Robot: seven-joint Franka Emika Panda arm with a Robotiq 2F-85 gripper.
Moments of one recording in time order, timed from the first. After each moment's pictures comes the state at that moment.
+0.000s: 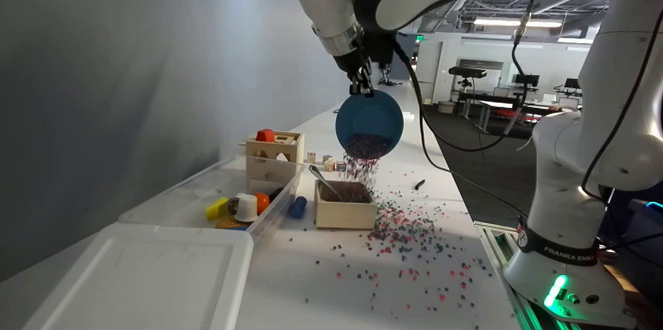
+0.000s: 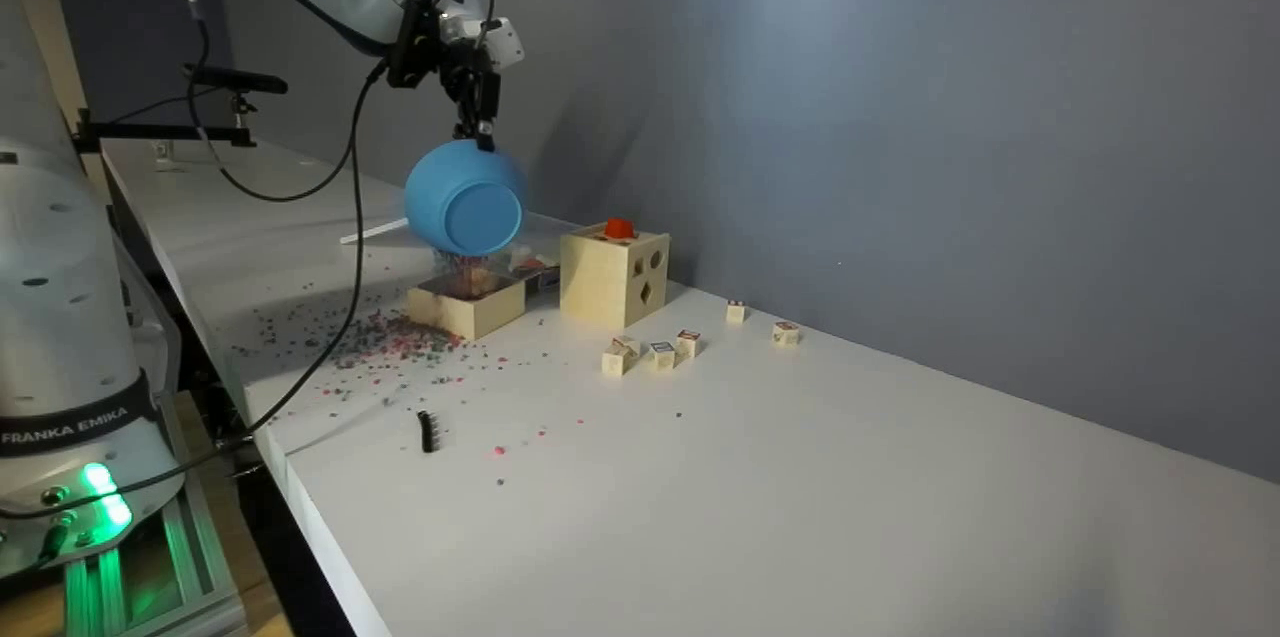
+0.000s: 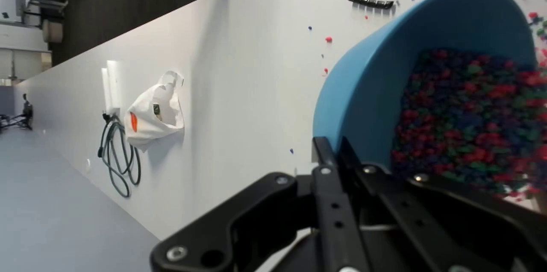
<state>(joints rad) 0.07 -0.09 0.17 -1.99 -0.72 1.39 0.41</state>
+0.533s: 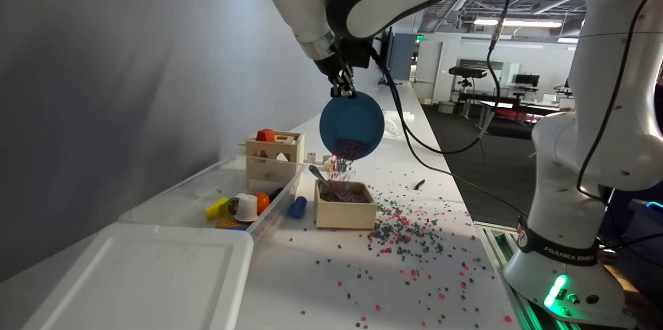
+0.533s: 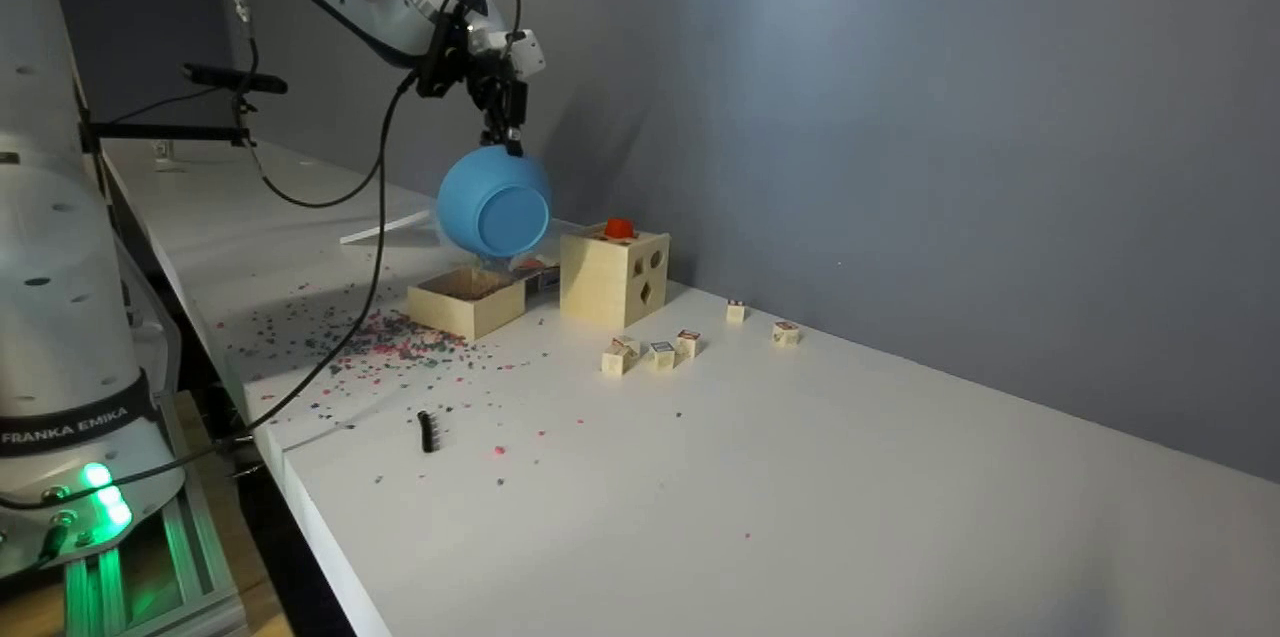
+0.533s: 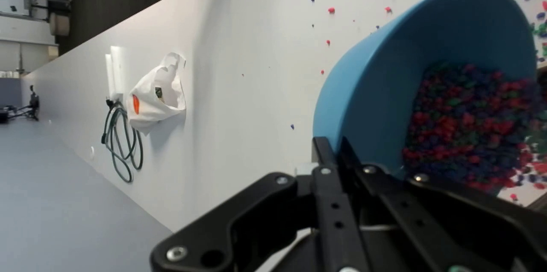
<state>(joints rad) 0.08 0.04 0.16 -1.87 -0.76 1.39 0.41</state>
